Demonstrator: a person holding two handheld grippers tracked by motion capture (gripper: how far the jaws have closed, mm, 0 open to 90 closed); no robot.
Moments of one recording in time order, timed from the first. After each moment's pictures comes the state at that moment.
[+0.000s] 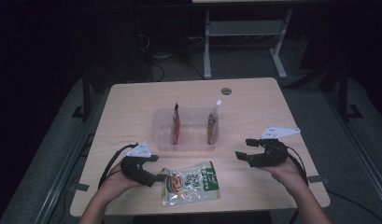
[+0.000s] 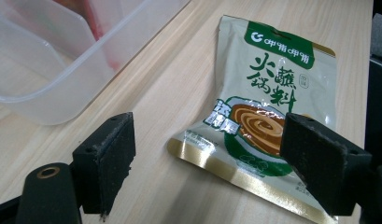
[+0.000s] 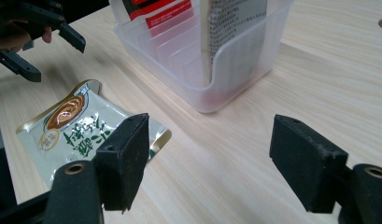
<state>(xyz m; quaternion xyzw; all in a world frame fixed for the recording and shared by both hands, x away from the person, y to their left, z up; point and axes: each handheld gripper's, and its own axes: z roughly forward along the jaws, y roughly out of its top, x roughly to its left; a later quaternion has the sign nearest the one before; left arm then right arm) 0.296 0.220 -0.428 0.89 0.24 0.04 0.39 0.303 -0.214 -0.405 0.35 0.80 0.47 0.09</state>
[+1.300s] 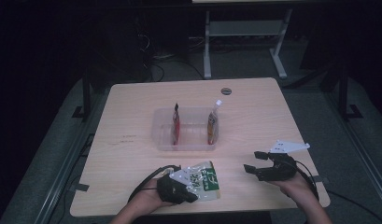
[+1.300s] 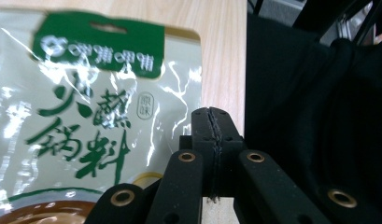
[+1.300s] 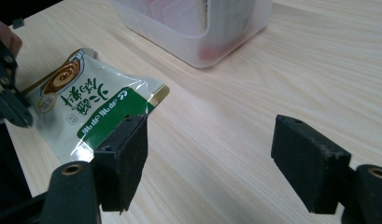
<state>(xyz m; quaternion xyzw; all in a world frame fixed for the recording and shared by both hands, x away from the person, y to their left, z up) 0.252 0.117 -0.448 0.93 0.10 -0.08 0.33 0.275 -0.235 -0.428 0.38 0.80 0.46 0.09</state>
